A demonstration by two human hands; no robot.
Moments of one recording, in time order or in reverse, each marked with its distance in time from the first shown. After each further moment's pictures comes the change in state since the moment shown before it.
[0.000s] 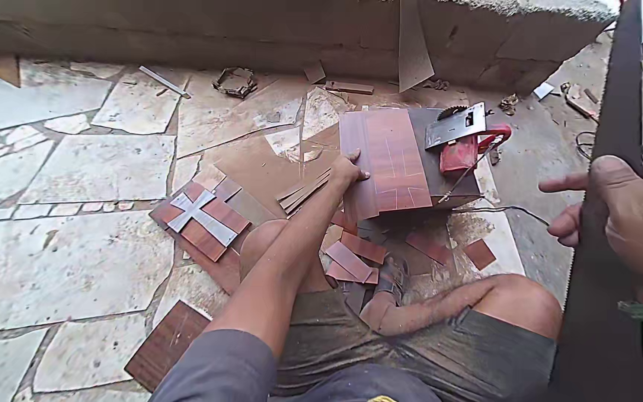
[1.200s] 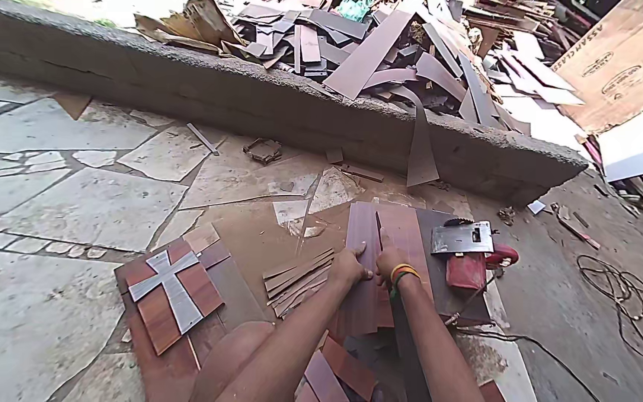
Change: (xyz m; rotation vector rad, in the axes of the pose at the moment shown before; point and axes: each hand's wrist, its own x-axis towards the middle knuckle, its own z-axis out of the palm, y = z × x) left_hand -0.004 0.002 -0.006 -0.052 -0.077 -0.045; right_hand 0.174 0.027 0.298 -0.563 -0.656 0.249
